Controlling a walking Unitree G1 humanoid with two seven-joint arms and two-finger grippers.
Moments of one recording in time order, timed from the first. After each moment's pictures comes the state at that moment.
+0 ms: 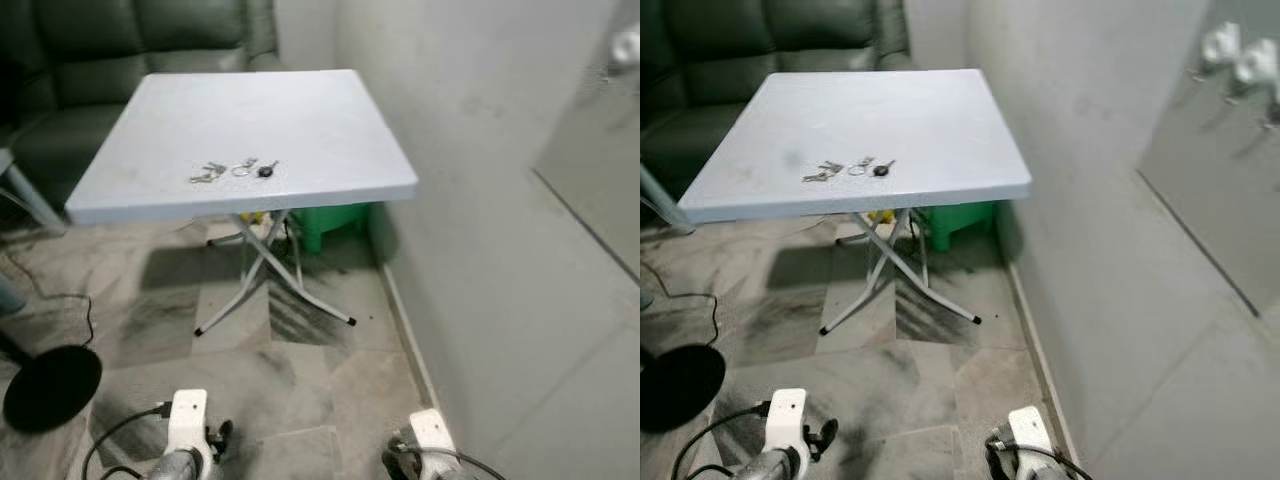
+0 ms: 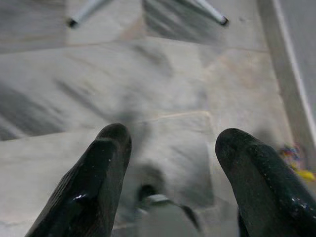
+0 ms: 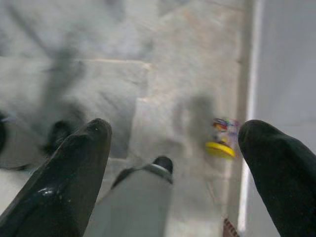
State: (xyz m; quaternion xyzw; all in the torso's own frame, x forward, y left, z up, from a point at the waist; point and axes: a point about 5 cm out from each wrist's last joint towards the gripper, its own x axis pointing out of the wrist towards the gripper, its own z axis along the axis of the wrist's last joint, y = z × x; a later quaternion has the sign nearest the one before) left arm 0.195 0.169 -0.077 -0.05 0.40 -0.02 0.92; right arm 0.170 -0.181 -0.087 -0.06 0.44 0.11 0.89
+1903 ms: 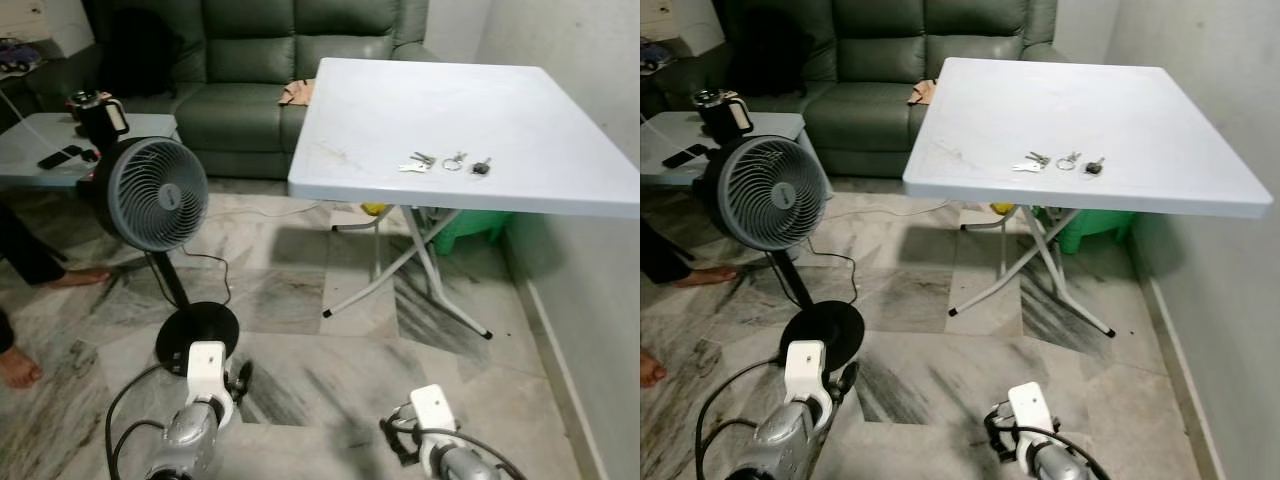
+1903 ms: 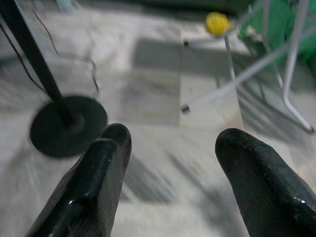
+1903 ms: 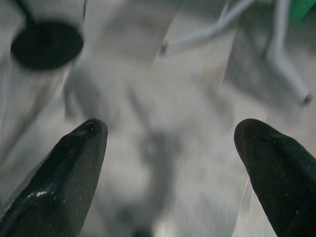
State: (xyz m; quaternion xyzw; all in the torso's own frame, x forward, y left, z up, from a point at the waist) left arm 0.263 0.177 -0.020 -0.05 0.21 -0.02 0.98; right arm 0.231 -0.166 -0.047 -0.05 0.28 0.12 0.95
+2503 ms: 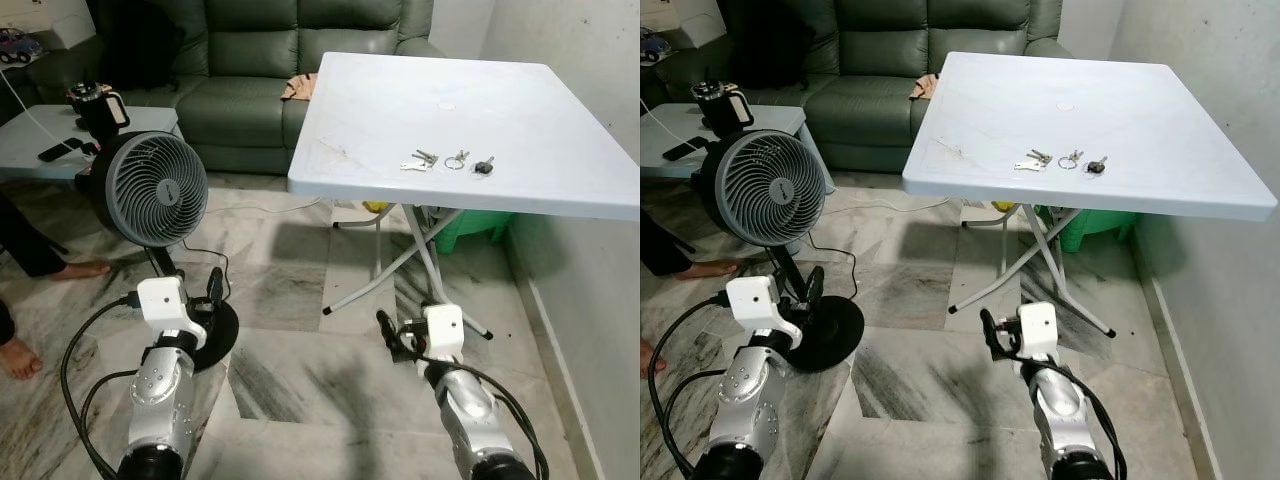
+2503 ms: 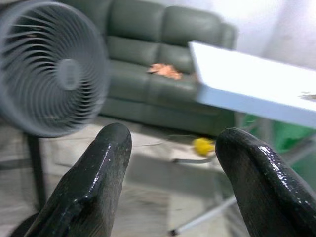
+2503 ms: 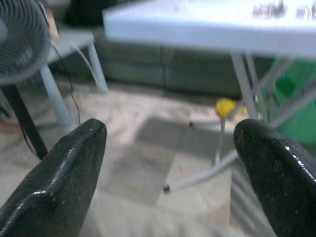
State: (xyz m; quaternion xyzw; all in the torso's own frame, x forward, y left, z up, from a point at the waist) left arm 0.279 0.177 0.069 -0.11 -0.05 -0.04 0.99; right arm 0.293 -0.146 0.041 0.00 0.01 0.12 0.99
